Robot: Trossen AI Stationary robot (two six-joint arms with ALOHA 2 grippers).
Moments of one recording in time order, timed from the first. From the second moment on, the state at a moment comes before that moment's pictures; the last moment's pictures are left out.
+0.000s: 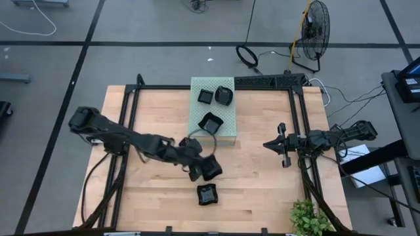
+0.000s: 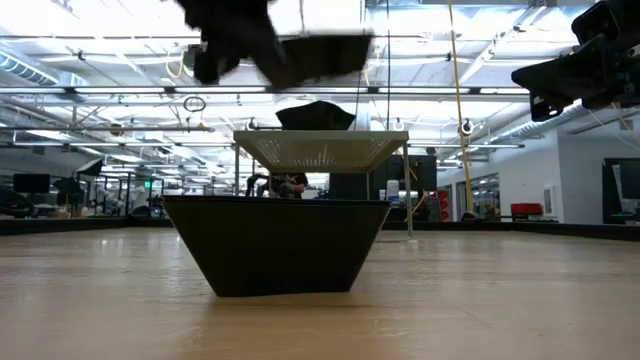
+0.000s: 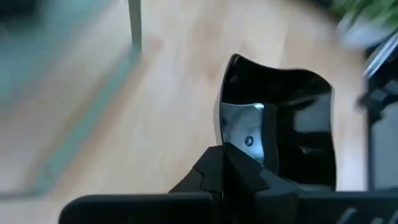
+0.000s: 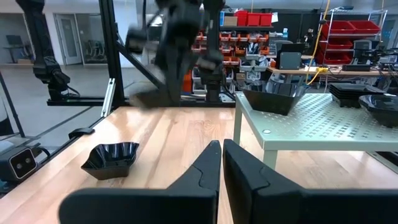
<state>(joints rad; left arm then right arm) -0.29 1.56 1.10 -0.32 -0.24 -0.67 0.28 0.07 0.02 0.08 0.23 0.01</state>
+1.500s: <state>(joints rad) 0.03 1.43 1.10 -0.30 -0.51 -0.49 0.28 0.07 0.02 0.08 0.23 0.01</state>
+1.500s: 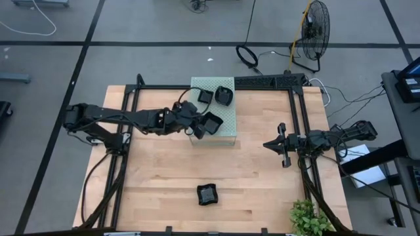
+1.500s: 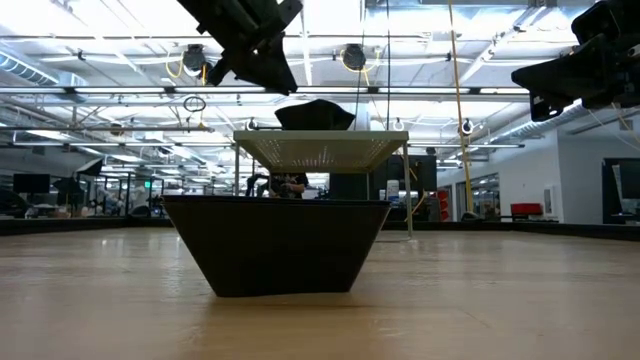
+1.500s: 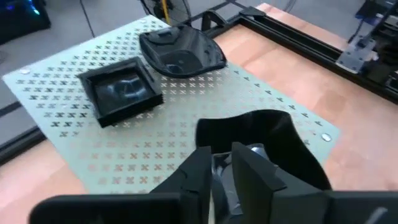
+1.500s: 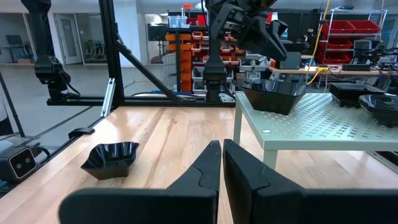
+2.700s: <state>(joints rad) -0.39 1.94 1.45 -0.59 -0.01 -0.50 0.28 0.07 0.02 0.08 0.23 0.02</state>
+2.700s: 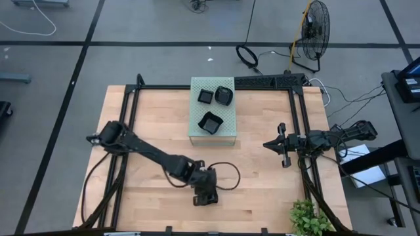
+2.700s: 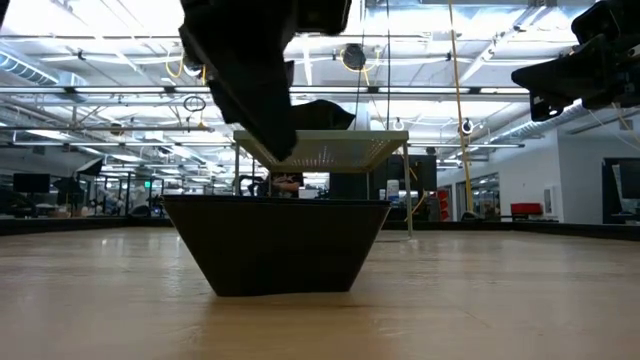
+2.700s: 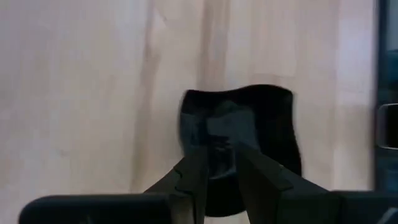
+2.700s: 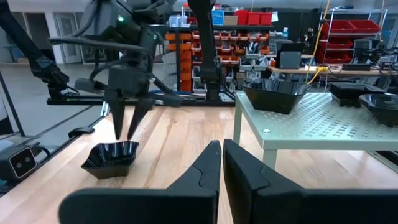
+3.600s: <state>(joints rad) -0.36 1.94 1.36 -0.55 0.13 -0.54 0.28 0.07 0.02 0.08 0.23 0.01</state>
